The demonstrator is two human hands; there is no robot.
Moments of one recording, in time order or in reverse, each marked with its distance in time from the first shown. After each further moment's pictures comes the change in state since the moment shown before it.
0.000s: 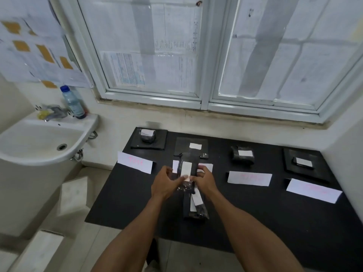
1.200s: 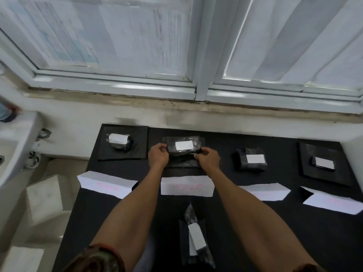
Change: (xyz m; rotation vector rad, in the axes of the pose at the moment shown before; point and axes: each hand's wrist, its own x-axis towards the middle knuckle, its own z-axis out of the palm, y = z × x) left_hand 0.310 0.011 0.081 -0.055 -0.018 -0.282; right_hand 0.263 -0.022 -0.017 -0.238 0.278 0.257
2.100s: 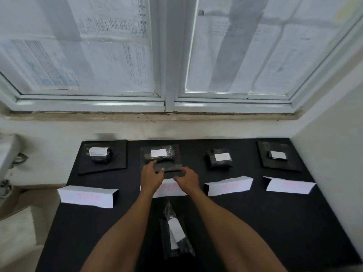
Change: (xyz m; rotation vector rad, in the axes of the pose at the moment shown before) left_hand -0.121 0.000 0.007 0.132 -0.153 0.241; right_hand -0.097 0.041 -0.035 -0.131 -0.082 -0.119
